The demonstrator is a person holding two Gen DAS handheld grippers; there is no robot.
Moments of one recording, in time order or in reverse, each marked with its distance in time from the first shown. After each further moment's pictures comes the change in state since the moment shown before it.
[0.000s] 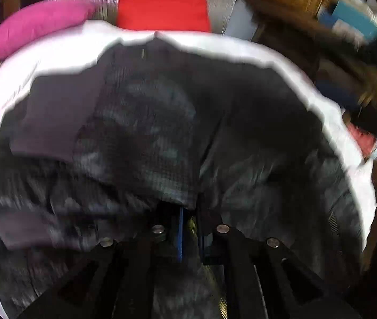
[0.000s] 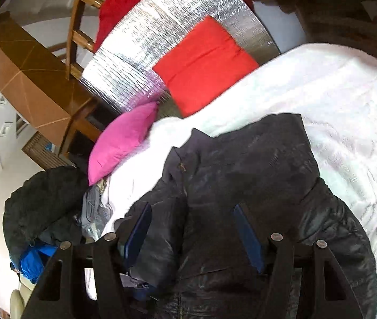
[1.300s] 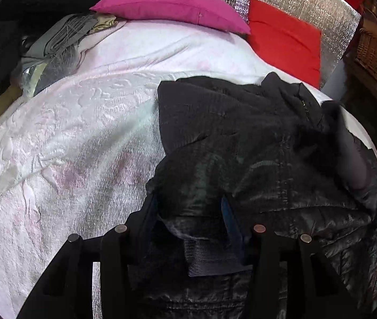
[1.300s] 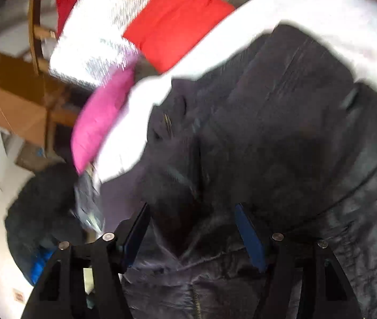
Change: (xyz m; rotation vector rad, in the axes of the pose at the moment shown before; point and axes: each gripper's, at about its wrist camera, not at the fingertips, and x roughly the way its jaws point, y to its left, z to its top) left arm -0.040 0.181 -0.018 -0.398 -0.109 0.271; right arm 0.071 -0.007 -0.029 0.194 0.137 -0.011
